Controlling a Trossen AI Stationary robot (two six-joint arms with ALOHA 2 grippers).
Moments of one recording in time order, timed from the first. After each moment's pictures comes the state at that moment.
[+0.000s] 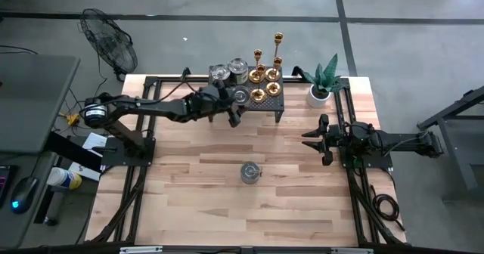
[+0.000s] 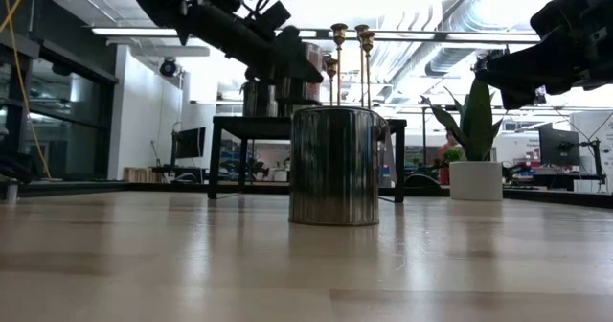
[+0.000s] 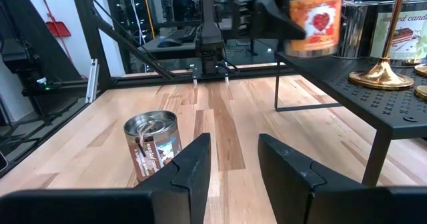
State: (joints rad) left arm 0.26 1.51 0.92 0.34 -0.21 0.08; right arm -0.03 0.08 0.01 0.03 0.00 0.08
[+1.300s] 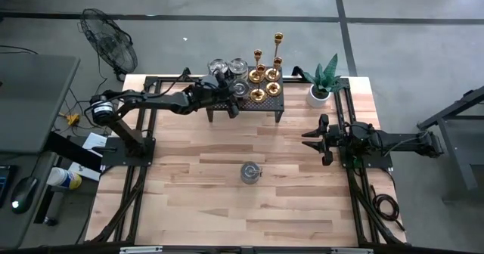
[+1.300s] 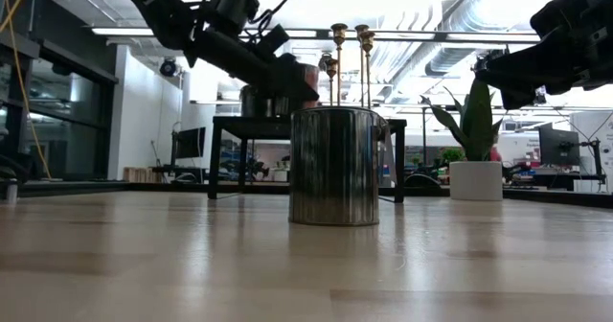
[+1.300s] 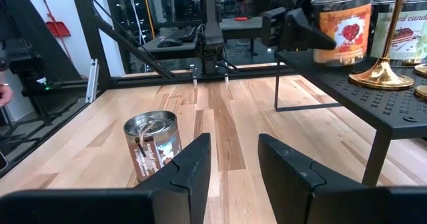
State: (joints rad) left arm 0.41 1.58 0.92 0.42 -0.05 0.19; right arm -0.03 0.08 0.01 0.03 0.00 0.08
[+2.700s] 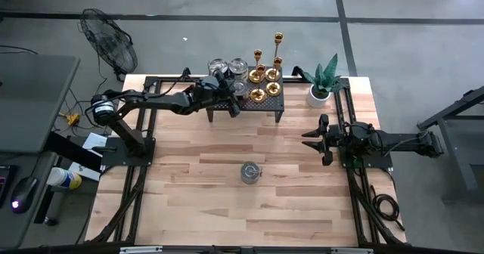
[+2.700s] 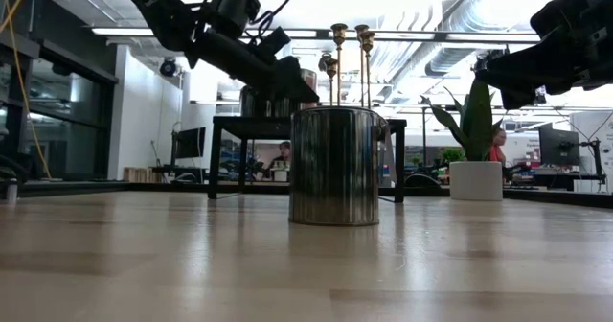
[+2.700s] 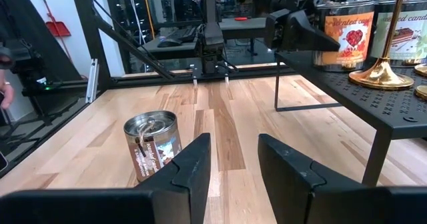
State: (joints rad) left arm 0.41 1.59 0.92 0.43 -0.10 0.18; right arm -0.03 0.08 0.01 0.03 0.00 0.08
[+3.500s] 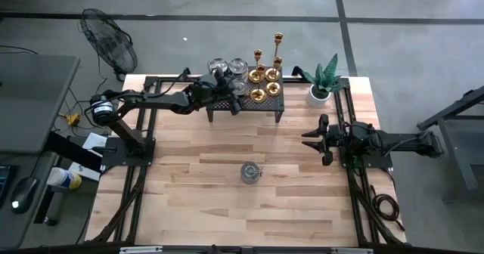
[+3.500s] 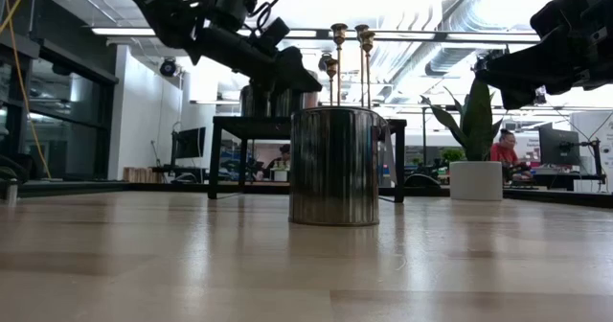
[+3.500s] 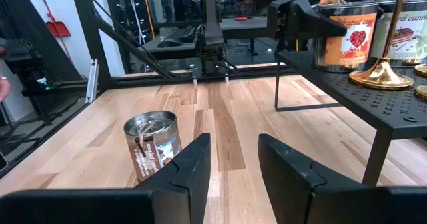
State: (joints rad) left arm 0.41 1.58 0.92 0.48 -0.11 0.18; right arm -0.03 0.08 0.01 0.03 0.00 0.08
